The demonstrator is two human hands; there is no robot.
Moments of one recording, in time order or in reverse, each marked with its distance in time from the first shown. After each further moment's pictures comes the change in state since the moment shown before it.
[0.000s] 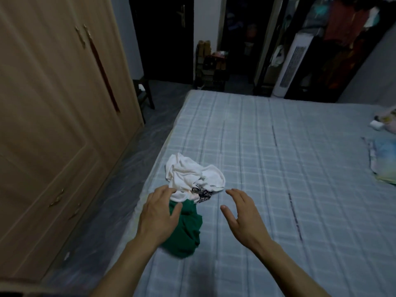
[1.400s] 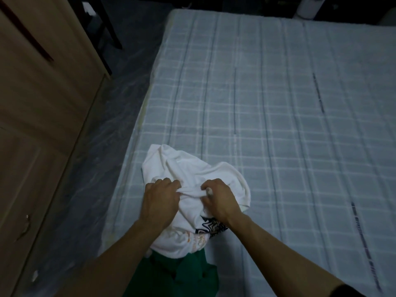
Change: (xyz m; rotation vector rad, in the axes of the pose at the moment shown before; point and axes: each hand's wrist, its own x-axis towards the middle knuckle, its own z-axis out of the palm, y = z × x) left_hand 0.310 -0.185 0.240 0.306 -0.331 0.075; right_hand 0.324 0.174 0.272 0.058 -0.361 0.254
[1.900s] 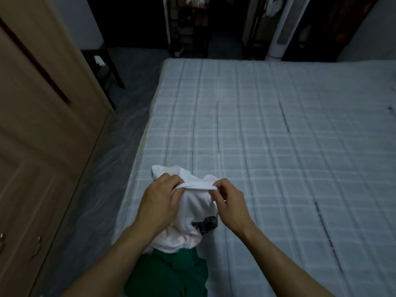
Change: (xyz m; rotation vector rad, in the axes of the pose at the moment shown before) left_hand -0.062 0.082 -0.144 -0.363 0.198 0.179; right_hand -0.121 -0.061 -0.106 0.469 0.383 -0.137
